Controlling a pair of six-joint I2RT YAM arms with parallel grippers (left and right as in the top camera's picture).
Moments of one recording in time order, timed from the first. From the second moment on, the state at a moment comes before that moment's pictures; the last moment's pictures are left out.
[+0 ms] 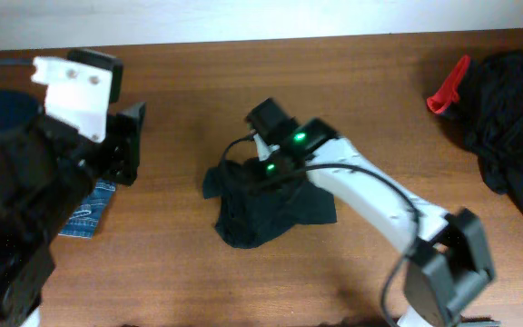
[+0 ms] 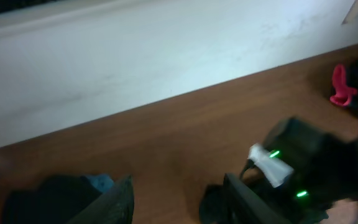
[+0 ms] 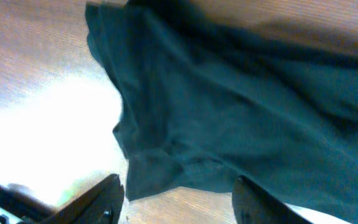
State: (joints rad) left arm -0.26 1.28 2.09 -1.27 -0.01 0.08; right arm 0.61 1.82 1.51 -0.98 -0.23 0.44
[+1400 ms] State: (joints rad) left arm -0.41 1.90 1.31 -0.93 0.29 0.18; right arm 0.23 1.77 1.01 -0.59 -0.53 0.61
